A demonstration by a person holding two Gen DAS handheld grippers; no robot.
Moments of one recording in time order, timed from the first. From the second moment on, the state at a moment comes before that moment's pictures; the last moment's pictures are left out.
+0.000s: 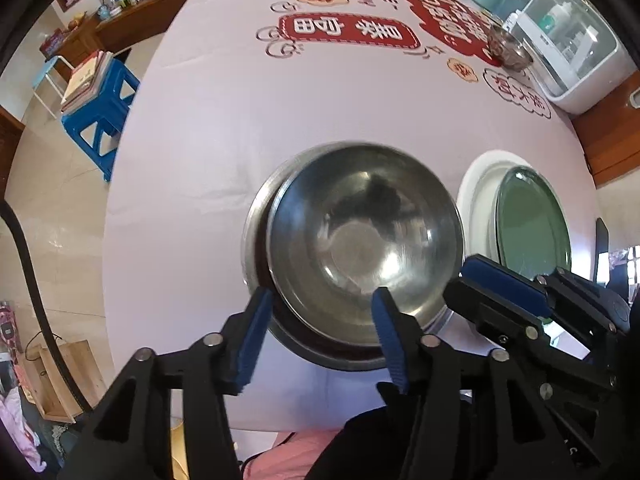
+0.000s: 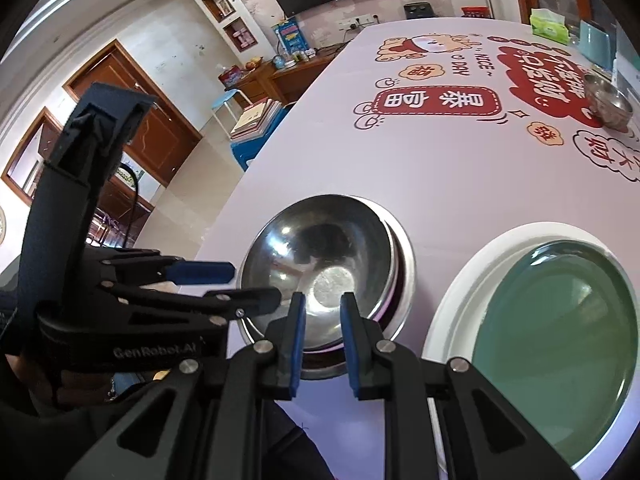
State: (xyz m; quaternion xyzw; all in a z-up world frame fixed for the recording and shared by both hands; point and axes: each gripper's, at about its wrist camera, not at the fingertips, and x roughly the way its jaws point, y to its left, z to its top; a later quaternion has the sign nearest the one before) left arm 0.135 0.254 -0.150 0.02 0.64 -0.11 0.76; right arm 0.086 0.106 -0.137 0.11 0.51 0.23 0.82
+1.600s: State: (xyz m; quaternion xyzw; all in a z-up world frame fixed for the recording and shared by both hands) left arm 0.184 0.031 -0.058 0.01 0.54 -0.13 0.83; right arm 0.144 -0.169 -0.080 0.13 0.48 0.11 0.86
